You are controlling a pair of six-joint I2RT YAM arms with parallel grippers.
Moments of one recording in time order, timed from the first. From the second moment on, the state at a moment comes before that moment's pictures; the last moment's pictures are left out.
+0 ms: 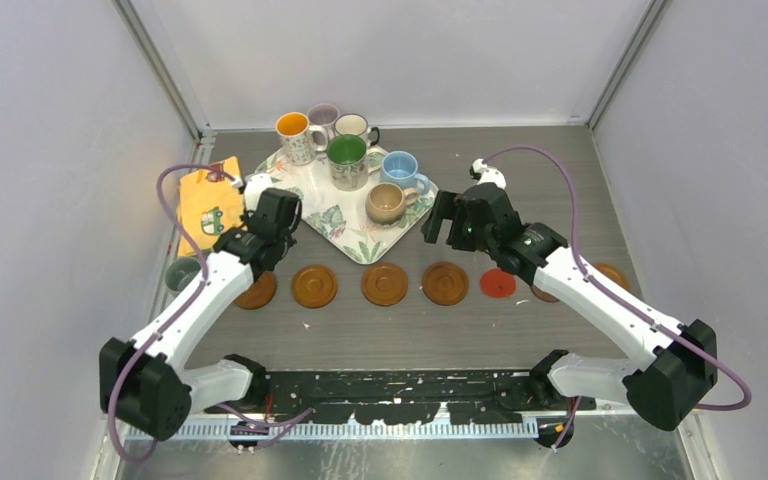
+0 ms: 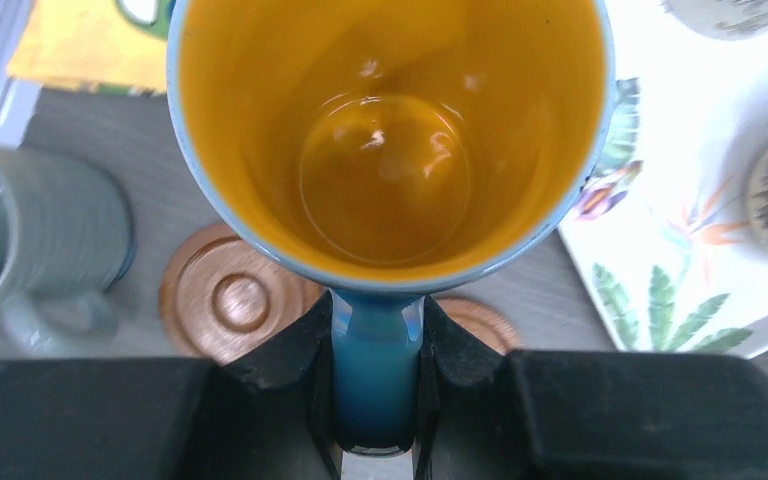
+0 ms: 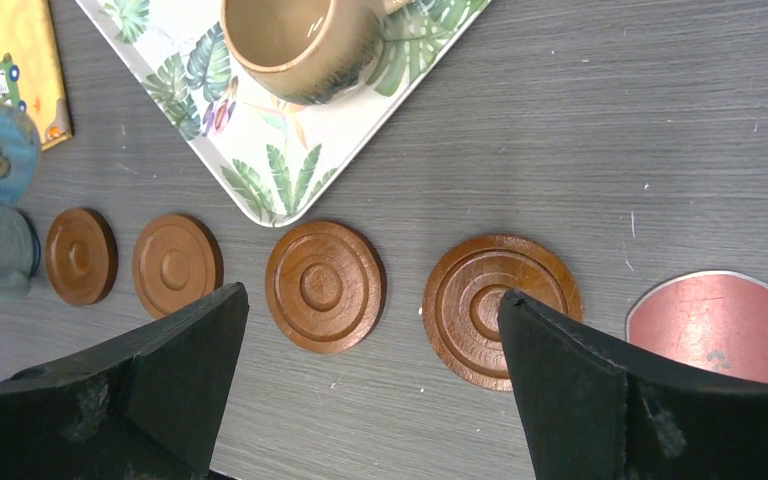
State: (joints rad) left arm -0.40 1.21 0.97 -0.57 -0.57 -0.54; right arm 0.65 1.19 1.03 -0.48 0.20 0.66
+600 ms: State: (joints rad) left arm -0.40 0.88 0.75 -0.89 -0.69 -0.77; right arm 0.65 1.16 0.99 -0.47 0.15 0.66
